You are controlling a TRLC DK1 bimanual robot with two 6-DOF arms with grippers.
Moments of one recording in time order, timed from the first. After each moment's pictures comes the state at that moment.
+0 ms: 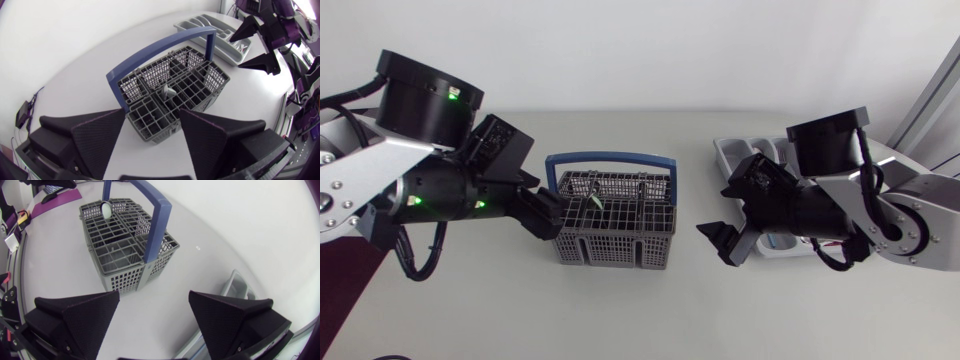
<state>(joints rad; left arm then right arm) -0.55 1.19 0.88 -0.46 -0.05 0.15 0.43 1.25 0.69 -0.17 -0.15 -0.47</state>
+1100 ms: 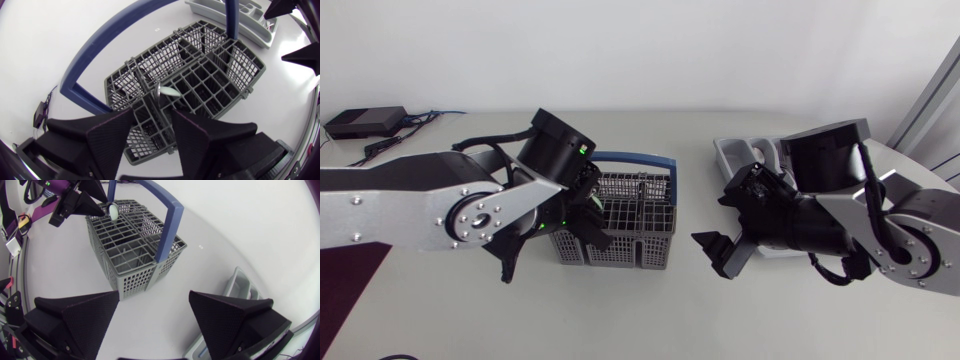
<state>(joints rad) -0.72 1.51 0.92 -0.31 -0.38 0.09 0.50 1.20 0.65 -0.17 -0.10 -0.39</state>
